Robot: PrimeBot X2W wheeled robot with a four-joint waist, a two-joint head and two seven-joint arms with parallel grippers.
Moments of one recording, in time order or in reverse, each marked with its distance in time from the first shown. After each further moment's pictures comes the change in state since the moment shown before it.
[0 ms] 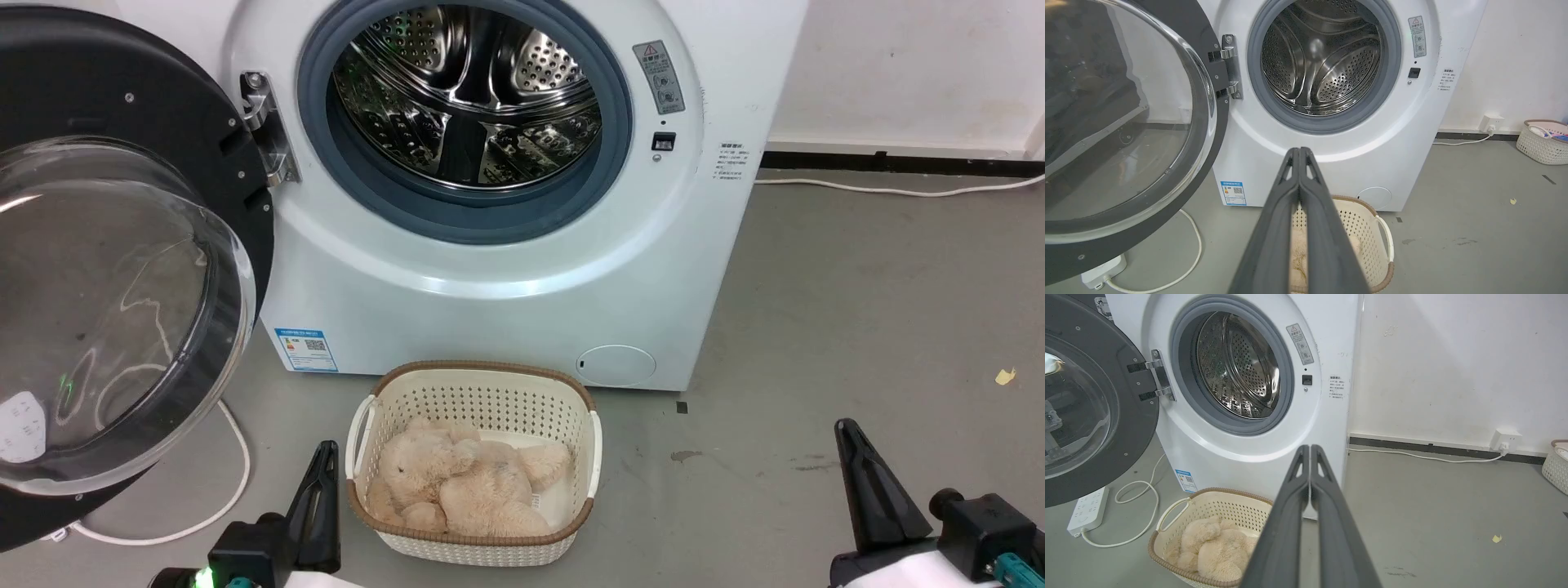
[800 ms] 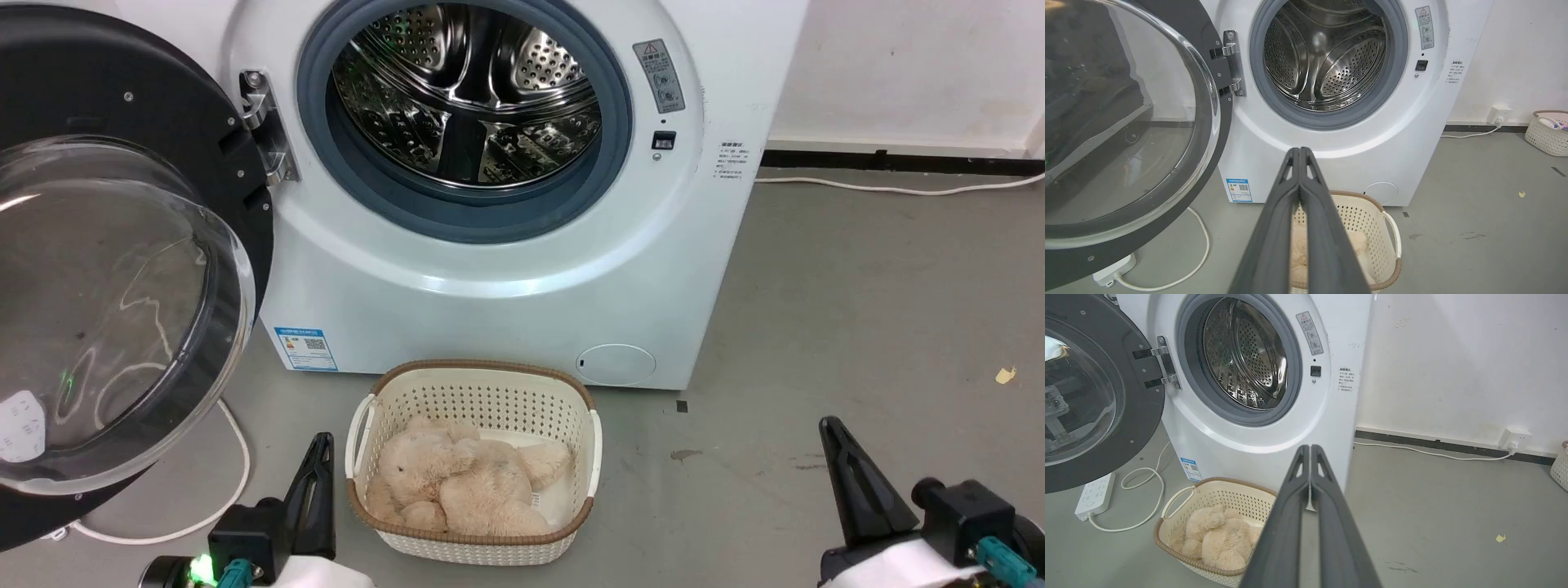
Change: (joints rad) left arm -0.023 -0.014 0.032 0.005 0.036 -0.023 0.050; right arm -0.015 0.000 0.012 0.005 -0.018 0.000 0.049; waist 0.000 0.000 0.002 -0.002
